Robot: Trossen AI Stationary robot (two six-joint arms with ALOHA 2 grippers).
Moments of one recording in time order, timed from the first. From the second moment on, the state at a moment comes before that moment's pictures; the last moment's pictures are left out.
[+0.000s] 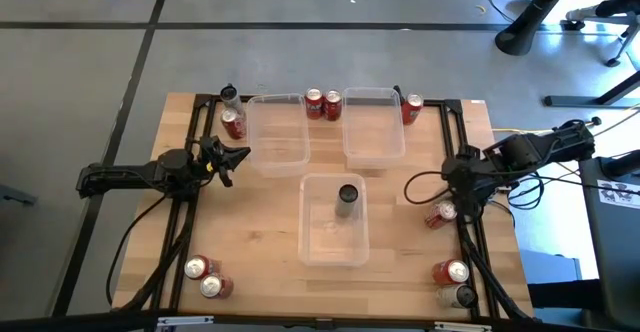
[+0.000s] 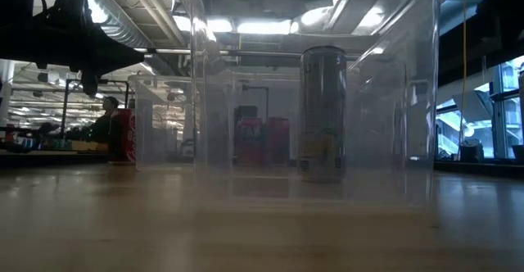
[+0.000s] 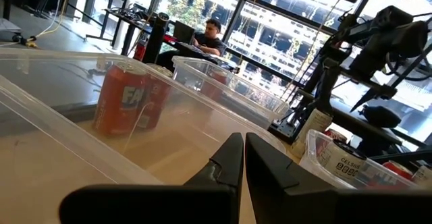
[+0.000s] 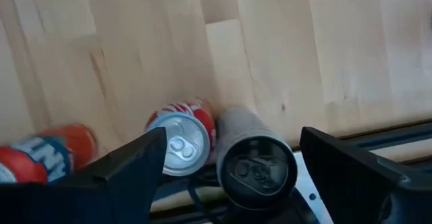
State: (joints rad) left arm 0.04 0.02 0.01 0.06 -0.43 -0.39; right arm 0.38 0.87 1.10 -1.57 0.11 0.54
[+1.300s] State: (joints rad) left arm 0.04 0.02 0.01 0.06 -0.43 -0.42; right arm 0.38 0.74 0.82 -1.57 0.12 0.63
